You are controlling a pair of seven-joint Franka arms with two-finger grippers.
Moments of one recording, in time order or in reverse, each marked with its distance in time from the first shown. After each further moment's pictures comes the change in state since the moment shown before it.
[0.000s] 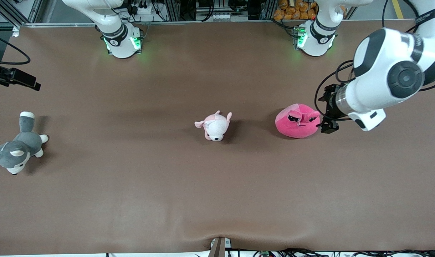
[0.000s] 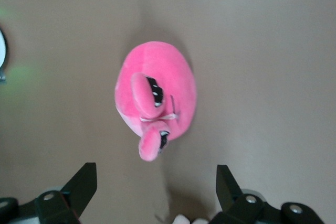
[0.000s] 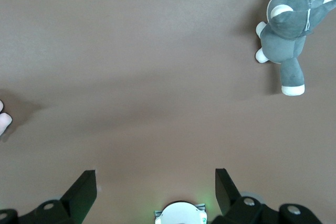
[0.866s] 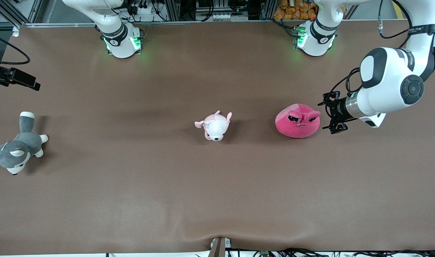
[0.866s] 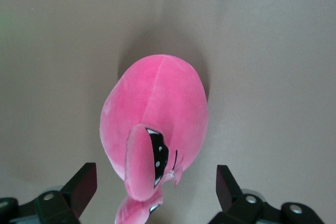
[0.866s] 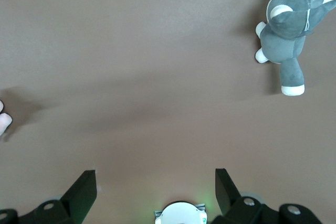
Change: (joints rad) left arm 0.142 -0.082 0.001 -0.366 -0.161 0.335 -0.033; right arm 0.001 0.000 0.000 0.001 0.000 0.000 0.000
